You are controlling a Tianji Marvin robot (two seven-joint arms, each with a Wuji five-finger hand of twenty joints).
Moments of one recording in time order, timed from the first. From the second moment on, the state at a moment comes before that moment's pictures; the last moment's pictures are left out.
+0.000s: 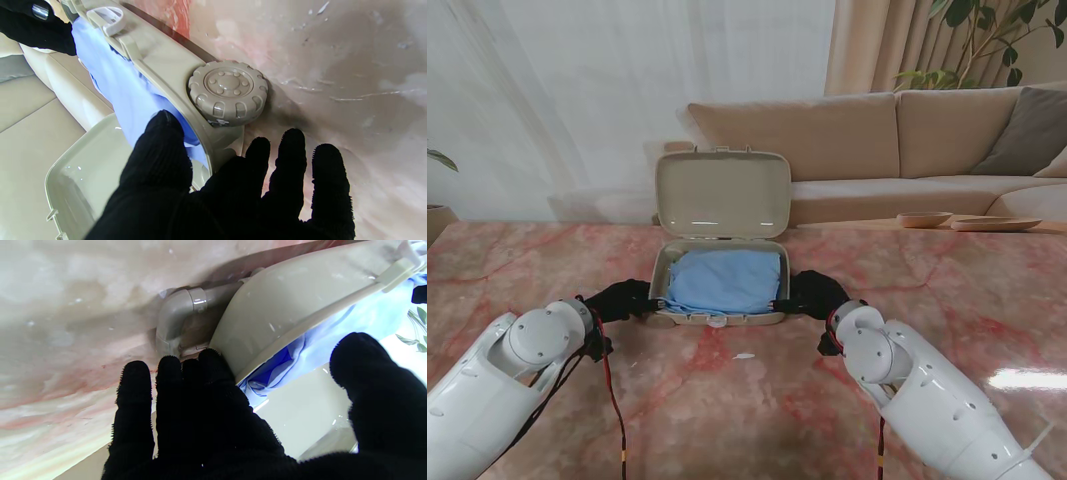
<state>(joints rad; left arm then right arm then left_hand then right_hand) 1.39 -1.05 -1.23 -1.38 0.25 0.07 -0.37 -1.32 -1.11 0.98 -1.36 -0.52 0.06 0.01 1.05 -0.08 0.01 -0.06 0.38 0.48 0.07 0.30 0.47 0.34 0.34 0.44 0.40 0.35 0.41 0.71 0.03 0.38 0.95 0.81 0.30 -0.48 0.78 -0.09 0.72 0.44 0.40 0.67 0.51 0.33 0.57 0.55 0.53 0.24 0.42 0.47 0.23 0.25 1.08 0.53</state>
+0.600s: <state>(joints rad) 1.51 -1.03 -1.28 -1.47 0.27 -0.03 -0.39 -1.52 -1.08 1.10 -1.52 -0.52 0.00 0.06 1.05 -0.08 0.01 -0.06 0.36 0.54 0.07 0.30 0.47 0.39 0.34 0.44 0.37 0.34 0.35 0.67 0.03 0.38 0.95 0.81 0.30 -0.48 0.79 -0.09 0.73 0.54 0.43 0.67 0.50 0.37 0.56 0.54 0.54 0.26 0.42 0.47 0.24 0.26 1.09 0.53</state>
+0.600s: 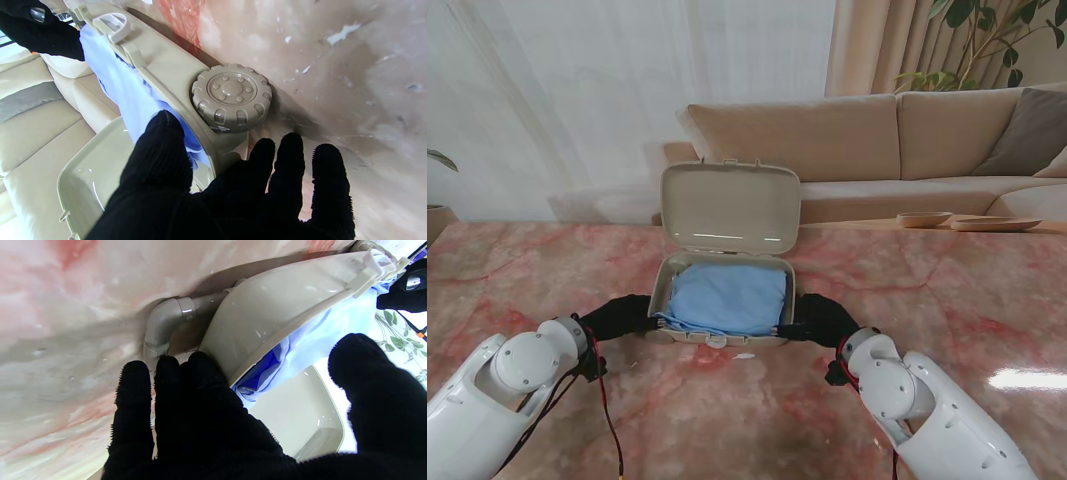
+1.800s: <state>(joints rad) 1.67 -1.04 -1.36 -1.61 0.34 0.01 -0.36 -1.69 -1.07 1.22 -1.69 -0.53 0.01 0.16 1.05 -0.08 0.01 -0.06 0.37 0.47 0.12 0.30 0.49 0.34 0.34 0.44 0.40 0.34 0.41 0.69 0.03 0.38 0.95 0.81 0.31 -0.48 0.79 -0.09 0.76 0.40 0.43 0.67 0.54 0.30 0.54 0.54 0.56 0.25 0.42 0.47 0.24 0.26 1.09 0.53</state>
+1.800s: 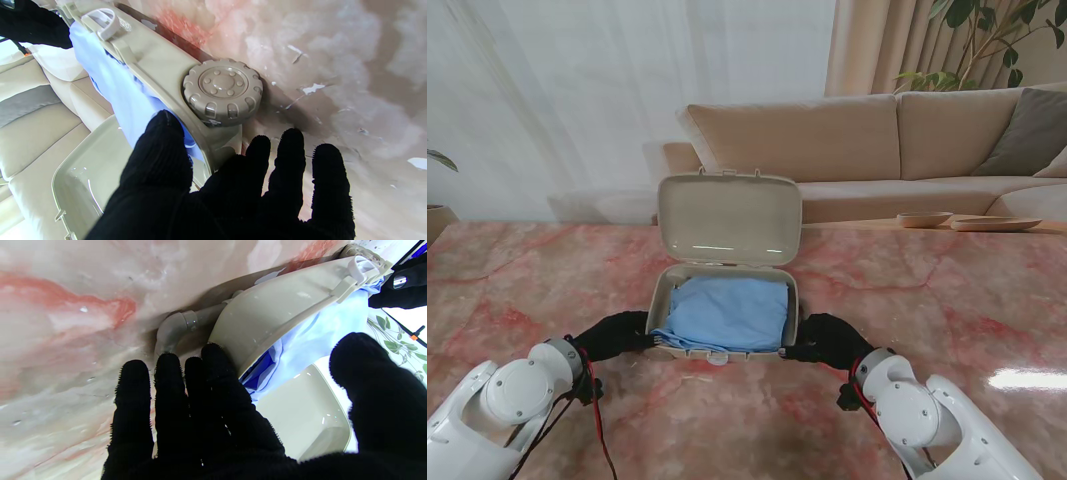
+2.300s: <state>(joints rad) 1.73 -1.06 -1.42 -1.67 0.38 0.05 -0.34 -1.68 -1.08 1.25 -1.70 -0.54 0.12 0.17 1.05 -0.08 0.01 -0.06 0.42 0.28 0.19 0.32 0.49 0.29 0.34 0.44 0.40 0.35 0.41 0.68 0.03 0.38 0.95 0.81 0.30 -0.46 0.74 -0.09 0.75 0.21 0.37 0.66 0.54 0.30 0.53 0.54 0.56 0.25 0.41 0.47 0.24 0.26 1.09 0.53</state>
